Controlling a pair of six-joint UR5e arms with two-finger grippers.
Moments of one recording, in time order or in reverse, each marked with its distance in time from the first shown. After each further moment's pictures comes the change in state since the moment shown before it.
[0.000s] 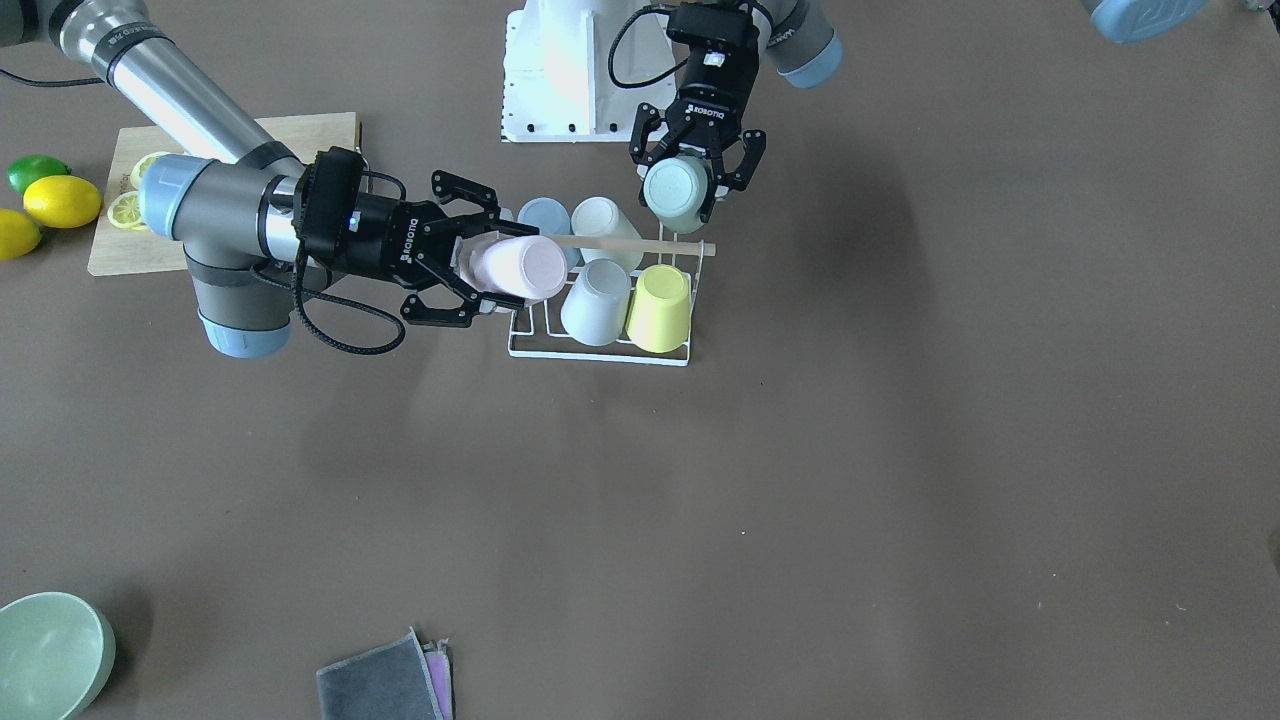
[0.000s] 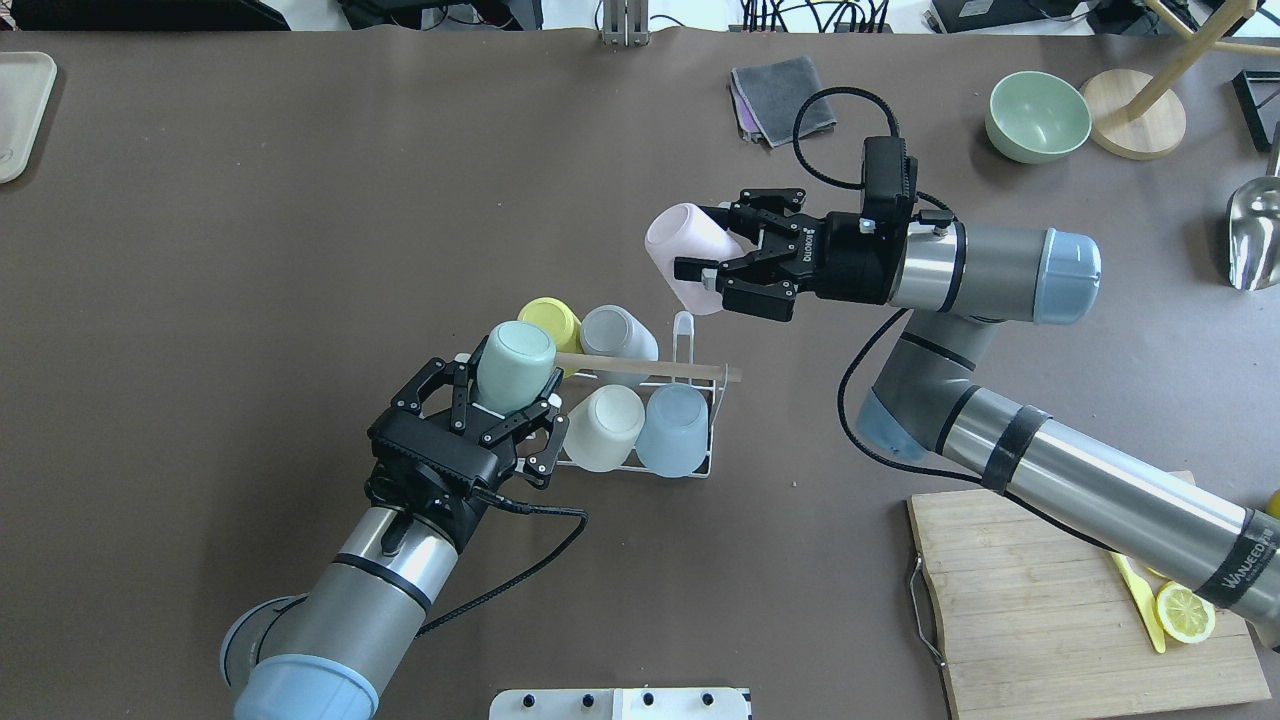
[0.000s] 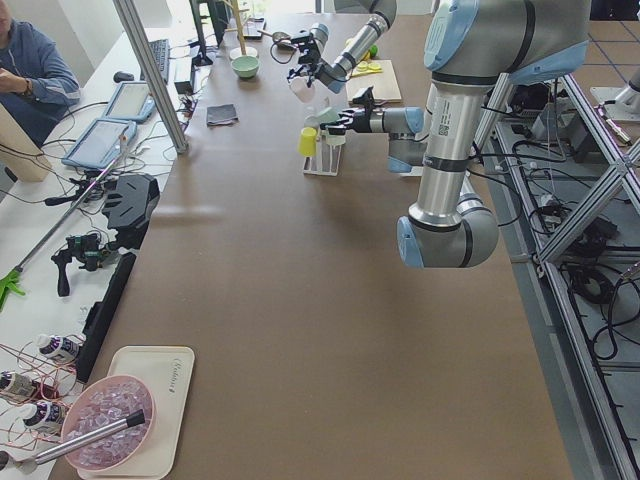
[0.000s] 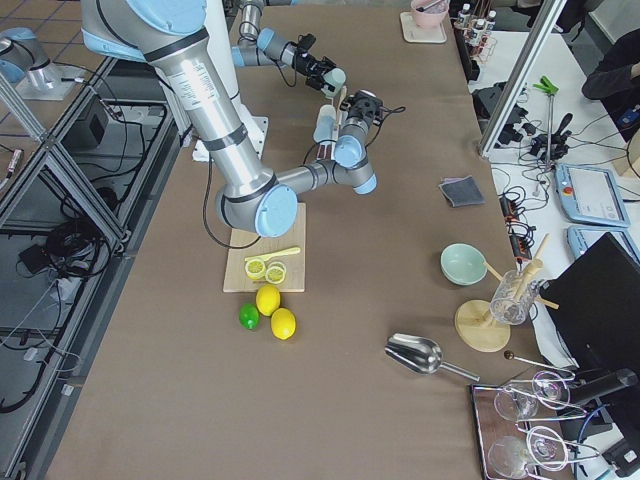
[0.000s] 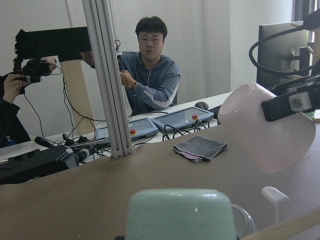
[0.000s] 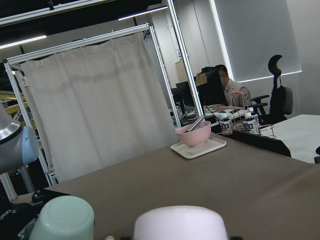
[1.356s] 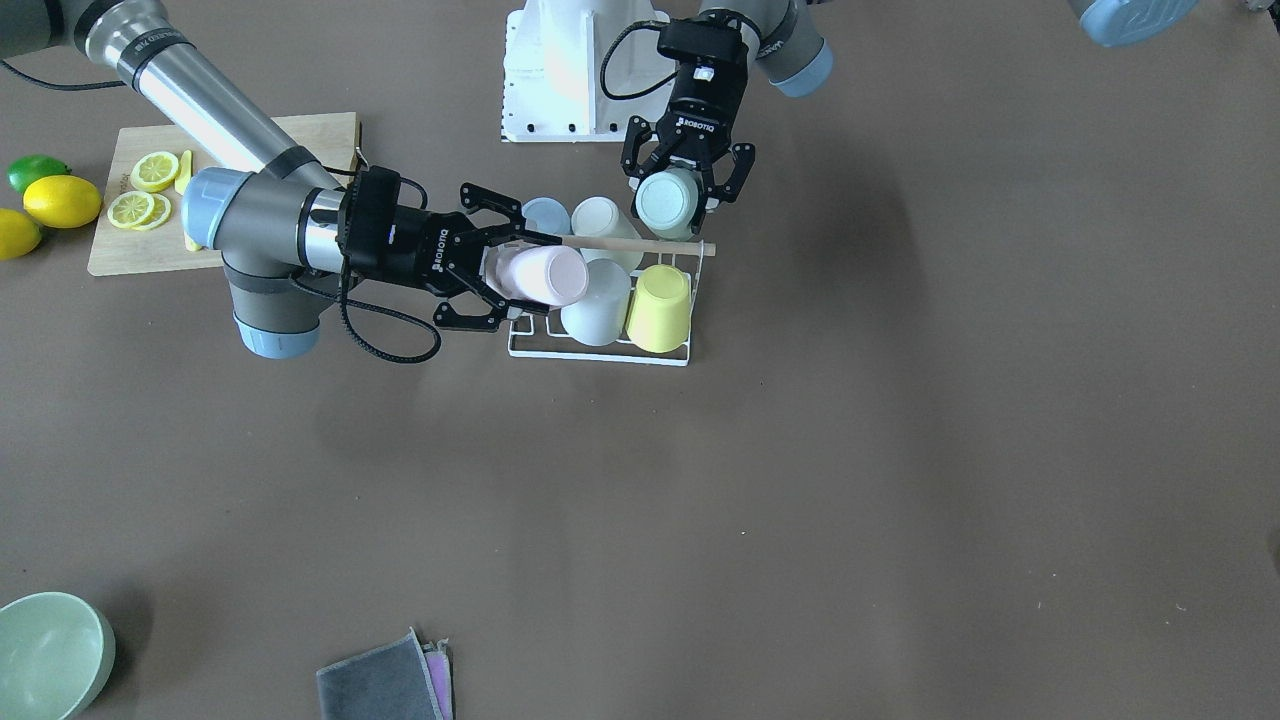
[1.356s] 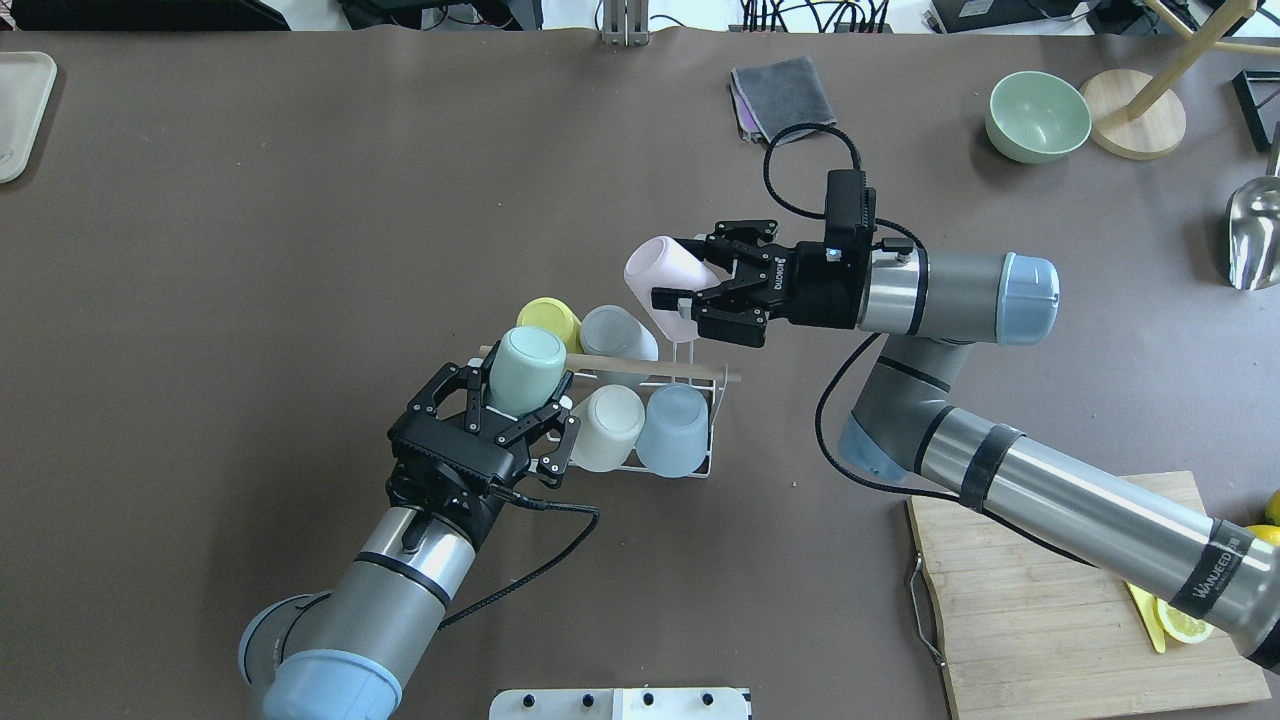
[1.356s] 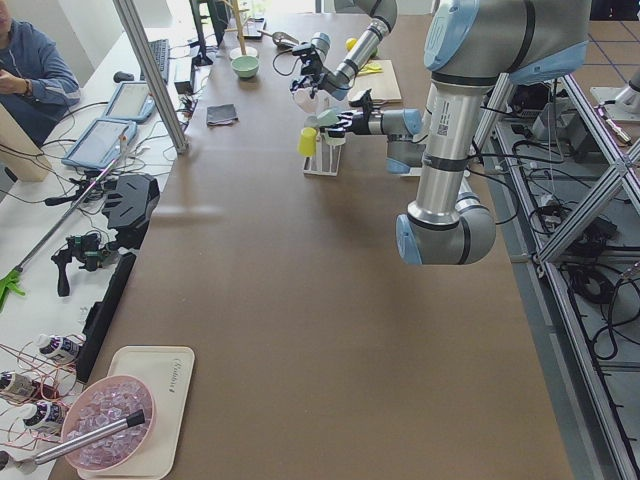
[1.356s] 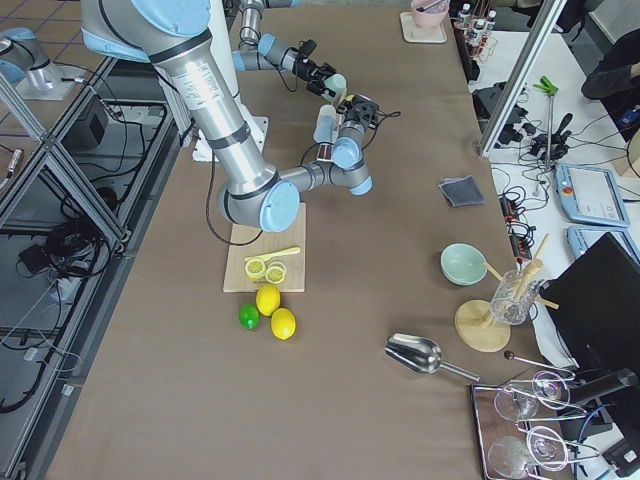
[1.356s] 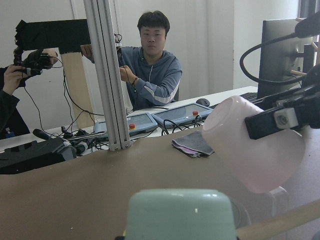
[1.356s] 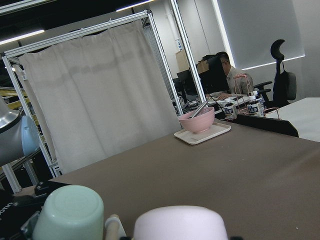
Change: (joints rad) left arm -0.002 -0.024 0.048 0.000 0.000 -0.040; right arm -0.047 0.022 -0.061 0.010 -0.008 -0.002
